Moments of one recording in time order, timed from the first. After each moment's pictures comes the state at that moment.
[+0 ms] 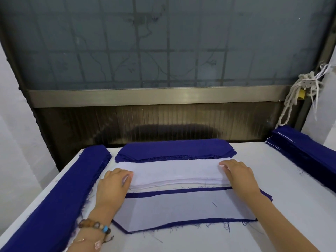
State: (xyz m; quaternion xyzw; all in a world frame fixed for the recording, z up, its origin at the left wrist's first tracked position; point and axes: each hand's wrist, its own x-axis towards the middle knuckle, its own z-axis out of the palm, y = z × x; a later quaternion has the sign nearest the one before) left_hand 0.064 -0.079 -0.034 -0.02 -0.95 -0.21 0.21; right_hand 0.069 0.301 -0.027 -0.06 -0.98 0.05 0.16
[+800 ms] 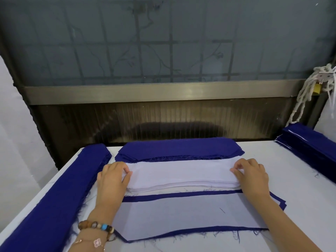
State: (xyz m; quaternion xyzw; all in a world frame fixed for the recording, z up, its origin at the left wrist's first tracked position) left_hand 0.042 -0.075 -0.033 0.03 -0.94 -0.19 0.27; right_hand 0.058 0.306 -0.040 -0.15 -0.93 0.20 0.25
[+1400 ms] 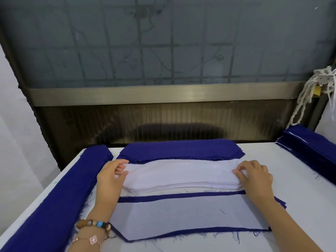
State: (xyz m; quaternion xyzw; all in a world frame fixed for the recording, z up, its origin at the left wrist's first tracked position) left_hand 0.046 -0.078 -0.024 0.01 -0.86 -0.42 0.31; right_hand 0.060 0.316 -0.041 -0.15 -0.94 0.20 0.25
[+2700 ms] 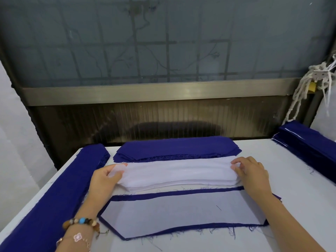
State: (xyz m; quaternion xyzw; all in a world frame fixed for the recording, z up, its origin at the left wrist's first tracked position) left_hand 0.040 -0.097 -0.035 0.01 -0.81 -0.56 0.17; right_hand 0.056 0.324 -0.042 -0.13 -0.94 0.21 0.24
